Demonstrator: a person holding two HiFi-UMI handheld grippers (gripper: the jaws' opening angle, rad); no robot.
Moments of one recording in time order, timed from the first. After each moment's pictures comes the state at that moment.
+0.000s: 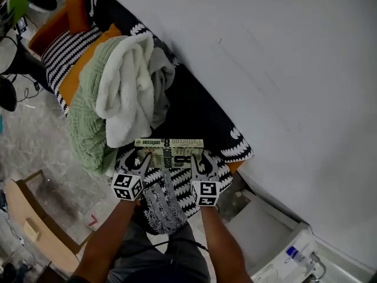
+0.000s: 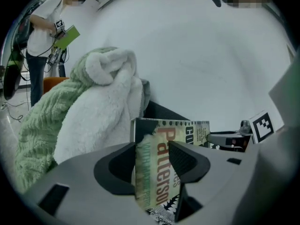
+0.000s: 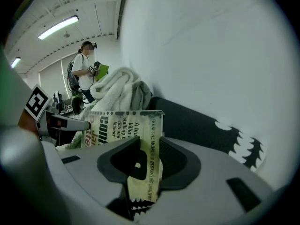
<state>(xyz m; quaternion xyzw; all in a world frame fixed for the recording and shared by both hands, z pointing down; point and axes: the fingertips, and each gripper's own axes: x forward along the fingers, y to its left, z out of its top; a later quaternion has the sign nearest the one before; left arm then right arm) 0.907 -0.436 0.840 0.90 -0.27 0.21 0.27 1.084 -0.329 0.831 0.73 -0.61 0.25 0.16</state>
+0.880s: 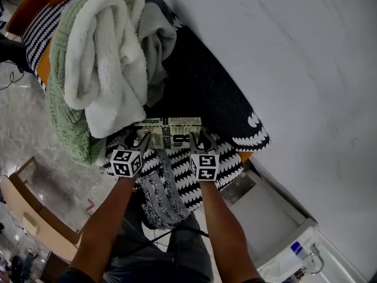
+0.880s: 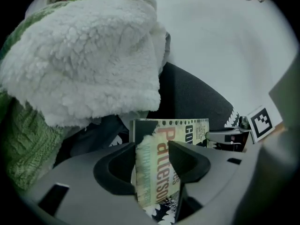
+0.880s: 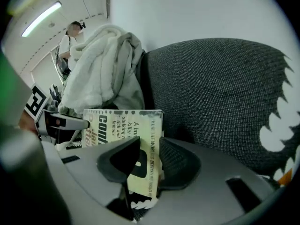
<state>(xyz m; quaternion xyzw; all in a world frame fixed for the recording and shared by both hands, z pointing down) 0.913 -0.440 1.010 0.86 -0.25 0.30 0.33 1.091 -0.337 1.000 0.69 -0.59 0.36 0.21</state>
